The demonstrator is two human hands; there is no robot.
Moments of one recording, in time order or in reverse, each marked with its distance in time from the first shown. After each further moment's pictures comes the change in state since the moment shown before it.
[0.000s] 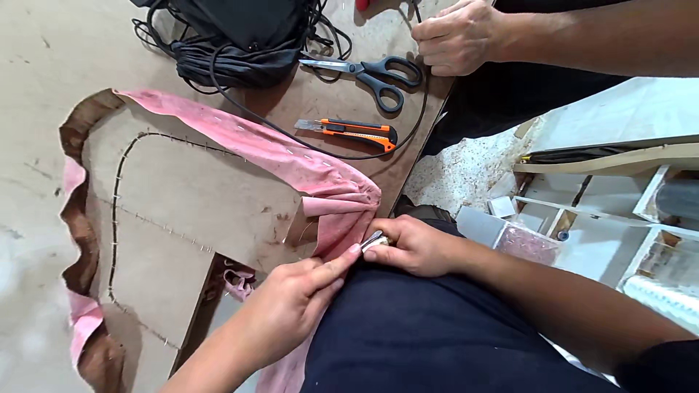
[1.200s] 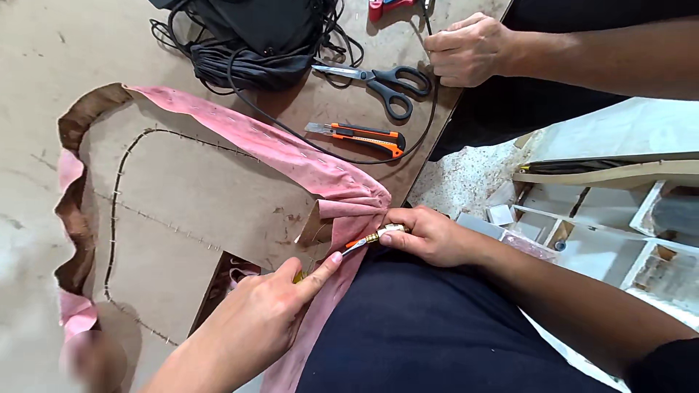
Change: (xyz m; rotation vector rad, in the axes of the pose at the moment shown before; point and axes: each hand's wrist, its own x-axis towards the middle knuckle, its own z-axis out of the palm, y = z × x) left_hand -0.013 -0.002 -0.020 0.486 -0.026 0.122; right_hand 0.004 -0.005 -0.026 -0.078 -0.027 0.083
